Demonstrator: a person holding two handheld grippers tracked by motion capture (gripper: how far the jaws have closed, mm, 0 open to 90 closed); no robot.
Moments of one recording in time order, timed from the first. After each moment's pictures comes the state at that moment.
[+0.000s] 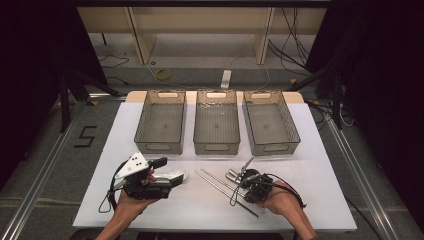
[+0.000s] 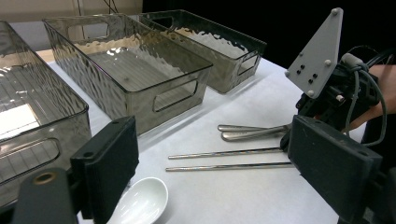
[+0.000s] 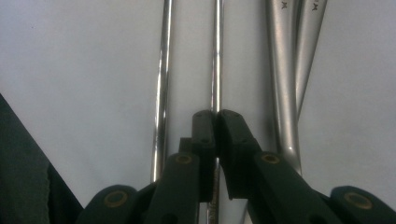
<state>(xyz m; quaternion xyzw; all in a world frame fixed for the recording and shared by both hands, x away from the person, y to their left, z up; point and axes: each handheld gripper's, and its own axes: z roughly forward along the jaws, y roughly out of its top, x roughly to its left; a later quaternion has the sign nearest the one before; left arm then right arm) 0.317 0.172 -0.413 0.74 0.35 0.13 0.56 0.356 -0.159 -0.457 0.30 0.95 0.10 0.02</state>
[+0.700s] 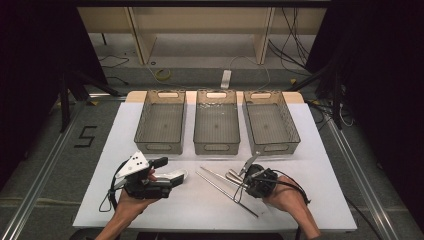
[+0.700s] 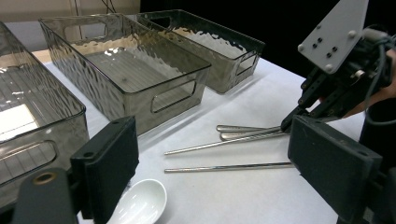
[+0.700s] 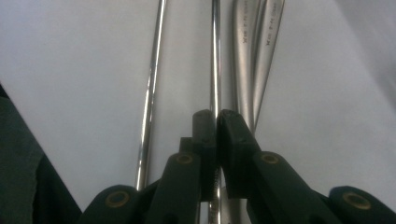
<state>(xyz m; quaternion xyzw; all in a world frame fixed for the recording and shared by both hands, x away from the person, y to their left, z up) 0.319 0.171 -0.412 0.74 0.34 0.13 0.56 0.355 -0.167 -0.433 0.27 0.95 0.13 0.06</state>
